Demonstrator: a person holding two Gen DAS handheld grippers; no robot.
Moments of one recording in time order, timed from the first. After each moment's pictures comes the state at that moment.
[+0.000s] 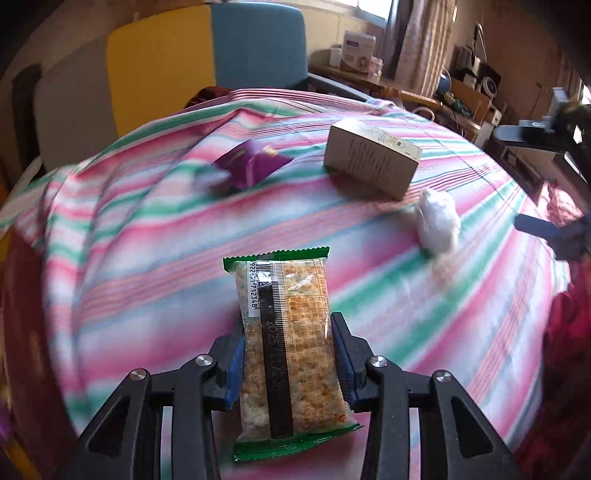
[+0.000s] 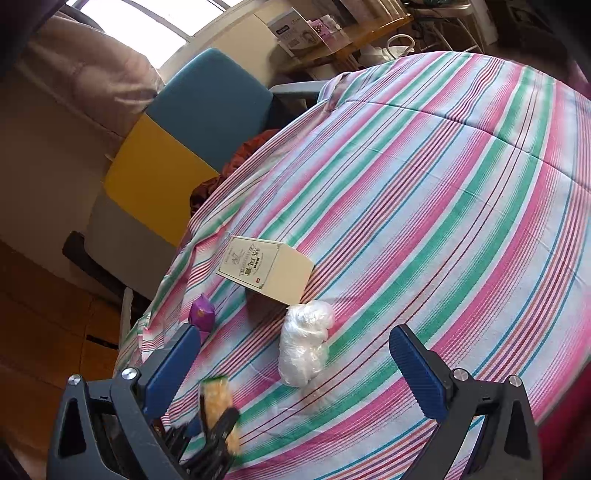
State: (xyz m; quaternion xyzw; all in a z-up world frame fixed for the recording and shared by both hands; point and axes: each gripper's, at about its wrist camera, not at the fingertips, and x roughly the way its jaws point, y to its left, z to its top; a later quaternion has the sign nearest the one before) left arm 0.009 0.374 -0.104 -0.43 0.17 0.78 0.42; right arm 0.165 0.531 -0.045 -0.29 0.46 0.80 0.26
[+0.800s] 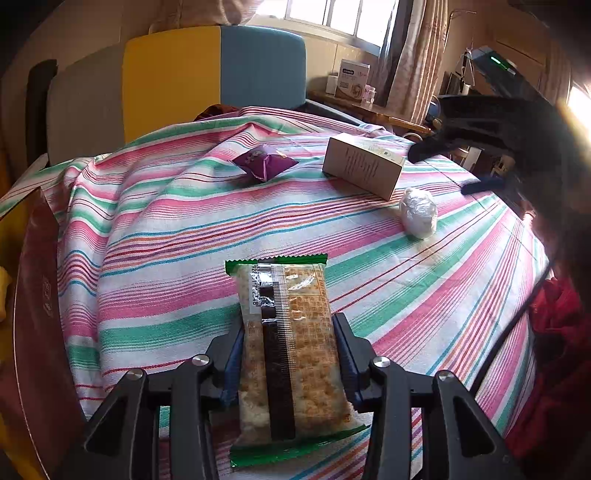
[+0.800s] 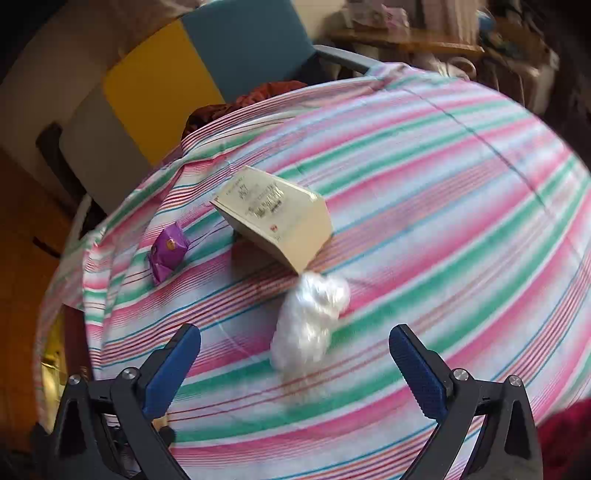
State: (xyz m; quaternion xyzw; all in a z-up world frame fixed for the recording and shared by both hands) left arm 0.025 0.335 -0.112 -0.39 0.13 0.80 0.44; right arm 0.088 0.503 -0.046 -0.45 0.27 0.82 0.25
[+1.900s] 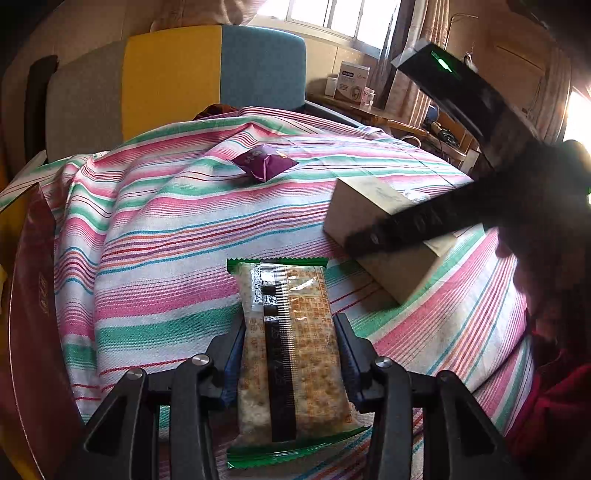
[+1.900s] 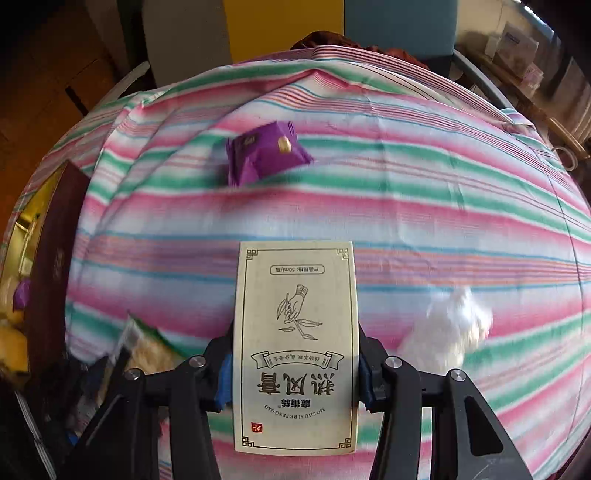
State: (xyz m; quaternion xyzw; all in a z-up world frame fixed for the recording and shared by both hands) left arm 0.019 0.334 -0.116 -0.39 0.12 0.80 0.45; right arm 0.042 0.432 -0.086 -0.56 0.13 0.81 0.12
